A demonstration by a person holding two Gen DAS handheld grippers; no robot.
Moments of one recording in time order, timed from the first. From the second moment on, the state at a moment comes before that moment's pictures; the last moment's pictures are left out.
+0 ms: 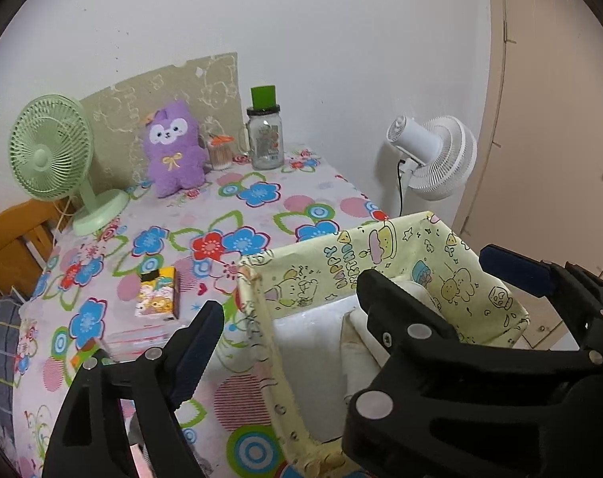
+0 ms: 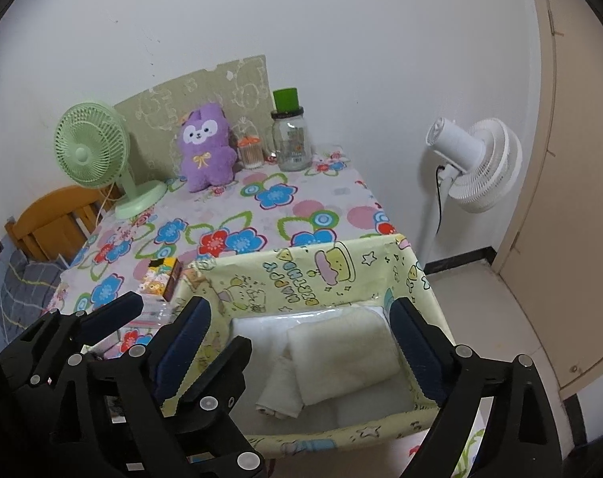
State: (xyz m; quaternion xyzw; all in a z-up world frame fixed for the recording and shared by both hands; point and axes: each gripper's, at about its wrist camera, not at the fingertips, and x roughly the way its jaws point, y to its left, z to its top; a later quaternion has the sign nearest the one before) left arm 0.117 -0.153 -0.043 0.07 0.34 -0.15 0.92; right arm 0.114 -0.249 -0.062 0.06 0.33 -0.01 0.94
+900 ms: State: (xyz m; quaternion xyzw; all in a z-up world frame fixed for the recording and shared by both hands) left arm 0.063 -0.084 -0.015 0.05 0.29 -0.12 0.95; right arm 0.063 -0.181 -0.032 0.03 0.28 0.00 0.96
